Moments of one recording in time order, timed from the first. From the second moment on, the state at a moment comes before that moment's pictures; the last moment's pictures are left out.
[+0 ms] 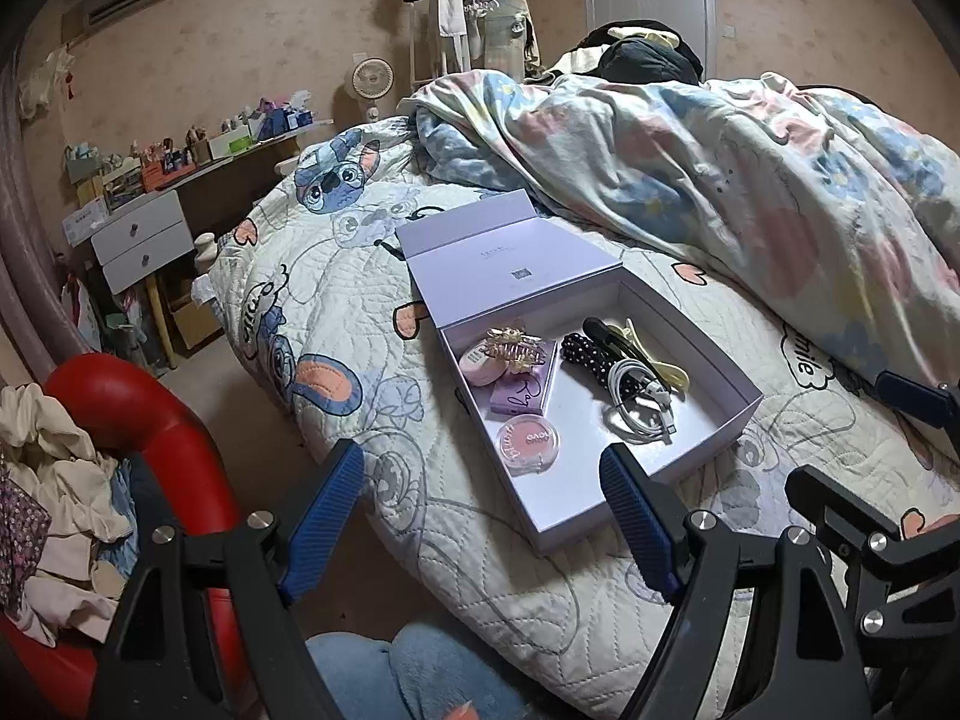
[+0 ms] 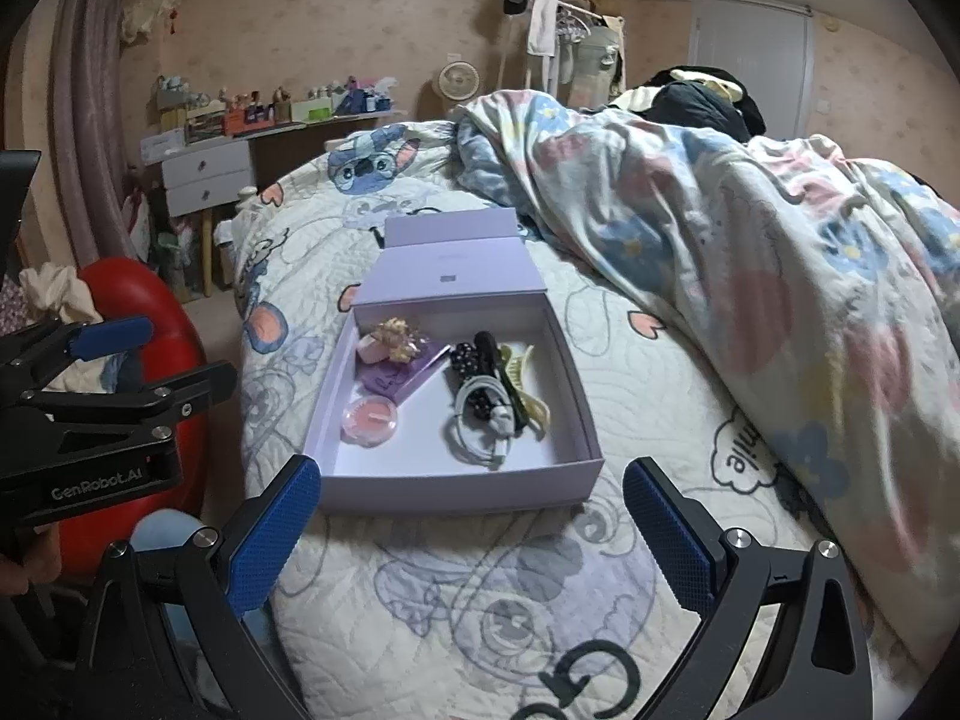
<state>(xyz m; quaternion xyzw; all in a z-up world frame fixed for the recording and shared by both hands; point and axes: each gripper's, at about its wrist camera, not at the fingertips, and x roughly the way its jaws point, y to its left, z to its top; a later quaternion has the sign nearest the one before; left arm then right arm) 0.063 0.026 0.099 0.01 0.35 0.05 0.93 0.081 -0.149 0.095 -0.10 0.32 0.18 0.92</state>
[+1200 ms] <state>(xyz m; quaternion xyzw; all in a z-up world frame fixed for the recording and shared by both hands) 0.057 0.025 0.103 0.01 0.36 0.04 0.93 0.078 -0.153 0.095 -0.10 0.33 0.17 0.92</state>
